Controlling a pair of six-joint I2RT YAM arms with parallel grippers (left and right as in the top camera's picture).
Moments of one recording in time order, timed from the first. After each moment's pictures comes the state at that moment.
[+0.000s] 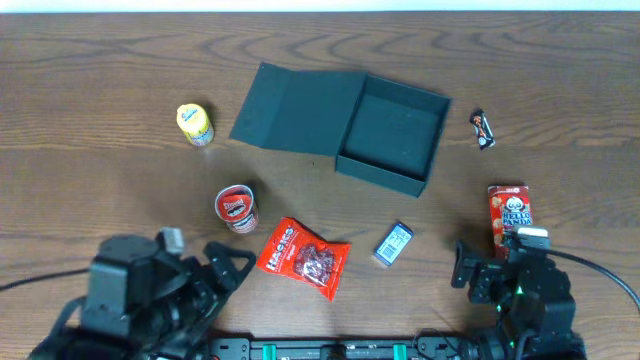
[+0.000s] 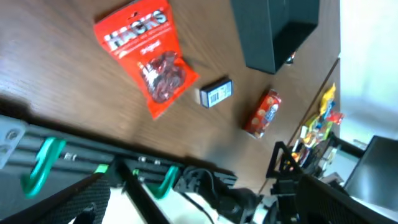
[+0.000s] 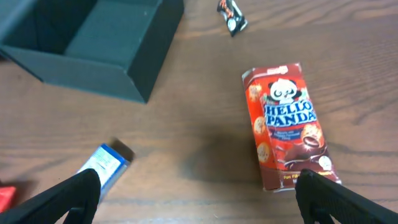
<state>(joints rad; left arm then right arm) -0.31 0.62 1.00 -1.32 0.46 -1.15 0.12 0.21 0.49 -0.97 0.12 0.20</state>
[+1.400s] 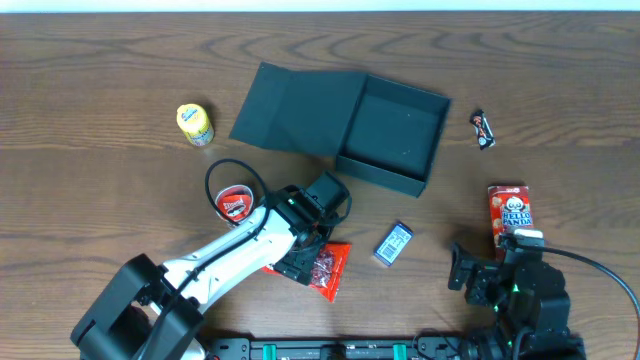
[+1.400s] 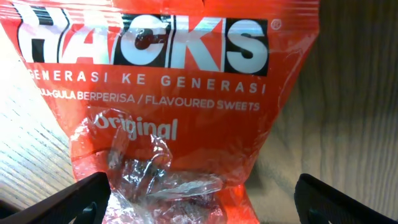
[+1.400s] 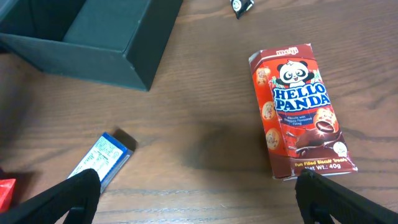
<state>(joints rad) -0.79 1.61 0.91 -0.74 0.15 -1.92 0.12 0.21 0.47 -0.98 0.10 0.24</state>
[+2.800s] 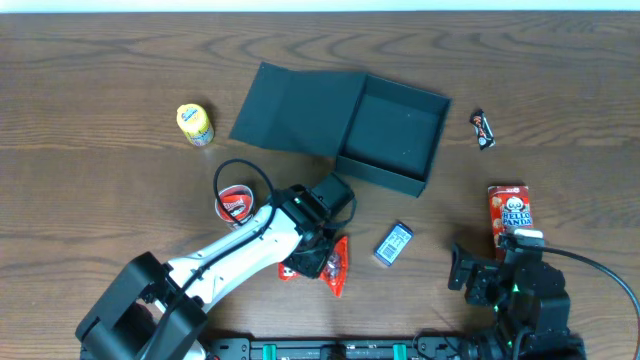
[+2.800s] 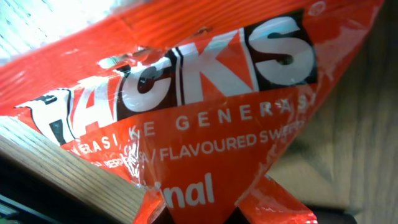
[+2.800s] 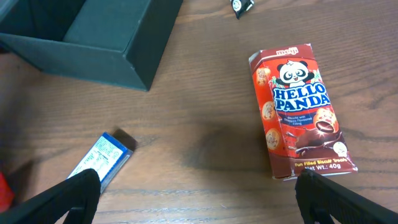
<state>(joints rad) -0.81 1.63 0.95 -0.79 0.23 -1.89 0.12 0.21 0.47 -0.98 0.10 0.24</state>
